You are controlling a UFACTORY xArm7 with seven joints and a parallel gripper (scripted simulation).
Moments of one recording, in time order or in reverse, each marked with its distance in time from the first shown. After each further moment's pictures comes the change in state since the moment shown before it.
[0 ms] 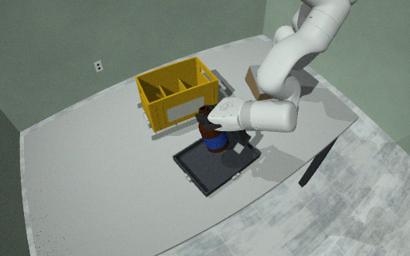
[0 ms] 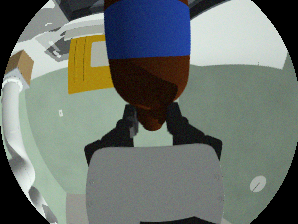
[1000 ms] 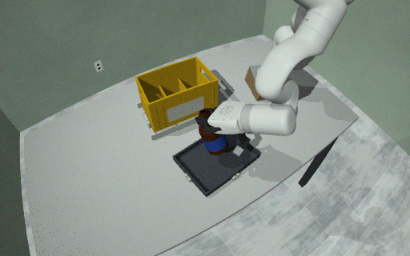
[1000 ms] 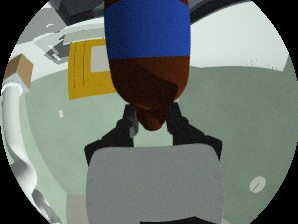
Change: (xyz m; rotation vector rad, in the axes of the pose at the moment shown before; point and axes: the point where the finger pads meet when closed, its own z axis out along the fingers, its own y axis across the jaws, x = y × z) arm 0.011 0.000 0.007 0.000 0.000 0.000
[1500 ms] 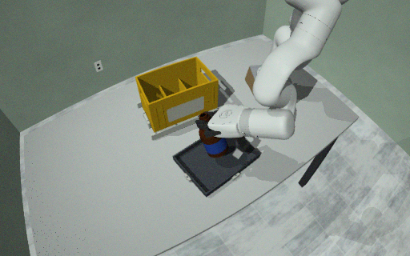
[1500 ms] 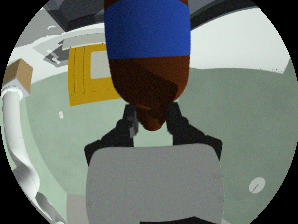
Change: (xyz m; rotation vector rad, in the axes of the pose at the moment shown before) arm 0.013 0.000 0.008 0.000 0.000 0.000
